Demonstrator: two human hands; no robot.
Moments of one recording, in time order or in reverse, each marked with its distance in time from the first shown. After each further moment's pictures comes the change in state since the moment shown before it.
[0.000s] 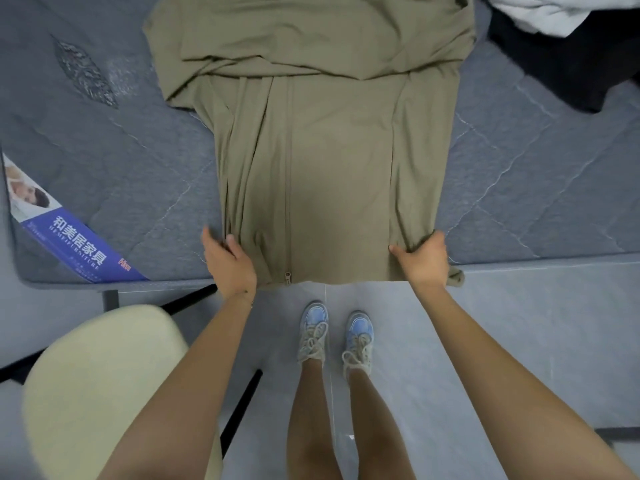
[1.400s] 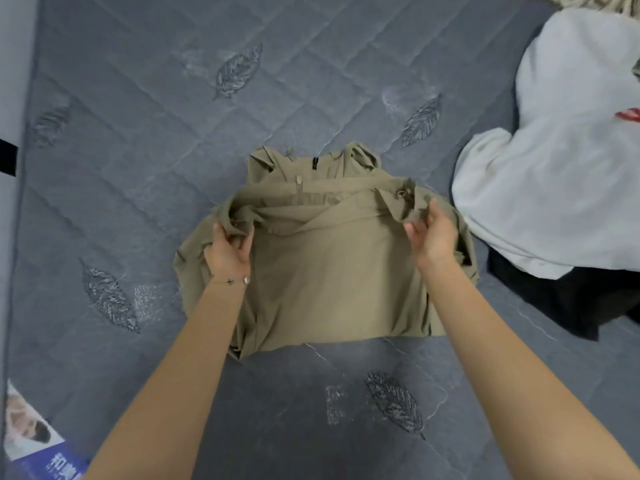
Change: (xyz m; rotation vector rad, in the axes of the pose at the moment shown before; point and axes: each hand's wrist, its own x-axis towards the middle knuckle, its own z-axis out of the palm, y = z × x) left_hand 0.313 0.325 0.058 -1.261 -0.156 -0.529; right_hand 0.222 -0.391 -0.080 1.382 -0.125 0.131
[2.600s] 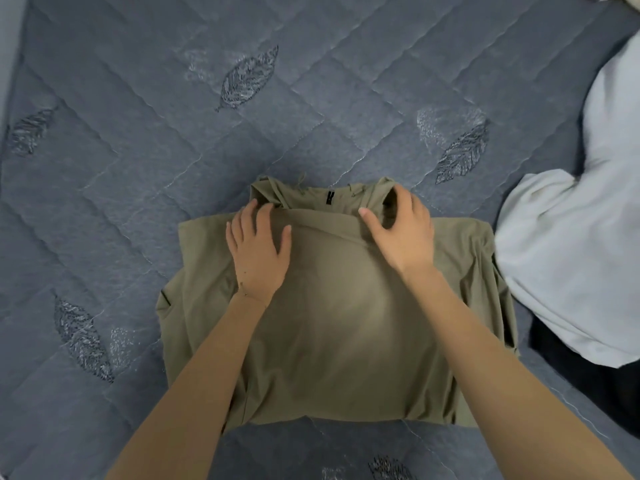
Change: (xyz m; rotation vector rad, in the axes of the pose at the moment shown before) left_hand 0.075 -0.044 0.048 1.719 -0.160 1.047; right_hand 0.078 0.028 0.086 -1.451 -0.181 -0.731
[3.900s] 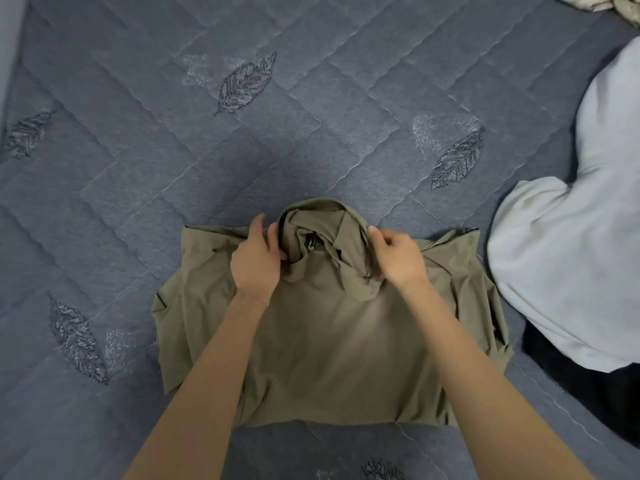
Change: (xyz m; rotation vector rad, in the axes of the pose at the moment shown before) left_hand 0.003 0.016 -0.010 -0.213 -0.099 -0.260; right_hand -0.013 0.001 -0.005 0.161 -0.284 0.205
